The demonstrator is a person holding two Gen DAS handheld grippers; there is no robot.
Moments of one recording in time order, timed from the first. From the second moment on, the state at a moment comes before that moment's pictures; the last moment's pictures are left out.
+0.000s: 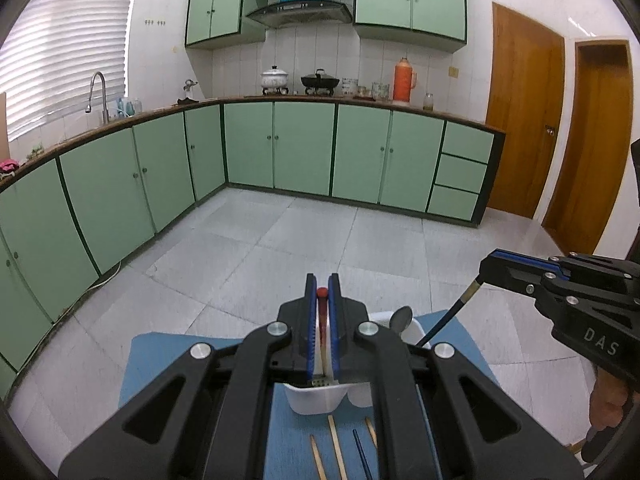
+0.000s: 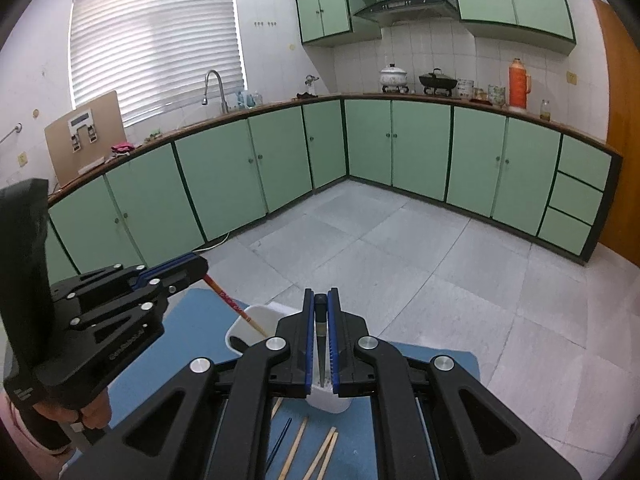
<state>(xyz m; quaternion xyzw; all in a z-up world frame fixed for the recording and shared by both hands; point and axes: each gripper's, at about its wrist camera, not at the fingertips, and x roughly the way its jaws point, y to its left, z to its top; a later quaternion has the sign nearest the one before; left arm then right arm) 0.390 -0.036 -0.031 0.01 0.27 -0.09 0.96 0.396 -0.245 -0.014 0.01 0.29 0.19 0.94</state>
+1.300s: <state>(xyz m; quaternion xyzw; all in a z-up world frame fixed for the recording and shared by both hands) 0.184 -0.008 -0.139 0.02 0.33 -0.06 0.94 0.190 -0.278 -0.146 0.06 0.34 0.09 0.94</state>
